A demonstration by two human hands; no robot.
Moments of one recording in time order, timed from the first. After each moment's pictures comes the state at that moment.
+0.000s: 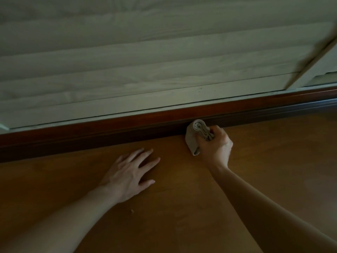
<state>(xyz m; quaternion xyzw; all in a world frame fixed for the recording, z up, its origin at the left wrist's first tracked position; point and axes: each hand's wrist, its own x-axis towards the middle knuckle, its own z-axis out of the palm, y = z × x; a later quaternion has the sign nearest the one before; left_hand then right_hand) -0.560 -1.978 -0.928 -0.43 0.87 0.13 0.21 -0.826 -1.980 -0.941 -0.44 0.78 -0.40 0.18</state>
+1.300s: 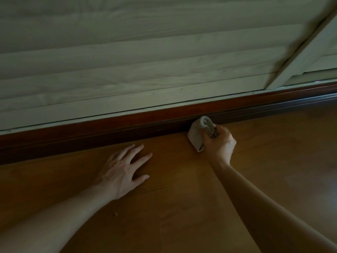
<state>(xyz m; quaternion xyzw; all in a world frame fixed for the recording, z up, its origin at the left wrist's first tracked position) -0.581 -1.985 -0.942 -0.45 0.87 0.13 0.16 -0.883 -1.977 -0.951 -0.41 0.81 -0.39 0.16</state>
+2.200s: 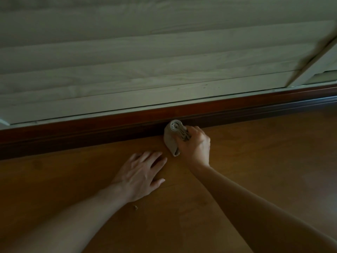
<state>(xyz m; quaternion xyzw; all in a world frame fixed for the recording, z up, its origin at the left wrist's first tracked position) -0.566 -1.971 -0.937 -0.38 0.90 0.08 0.17 -0.770 -1.985 -0.950 -0.55 0.73 -0.38 0.16</state>
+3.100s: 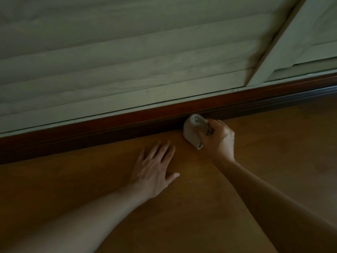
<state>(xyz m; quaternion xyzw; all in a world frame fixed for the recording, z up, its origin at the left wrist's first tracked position) -0.739 -1.963 -0.946 -0.46 0.86 0.12 0.16 -0.964 -1.977 -0.948 -0.55 0.74 -0.37 0.12</state>
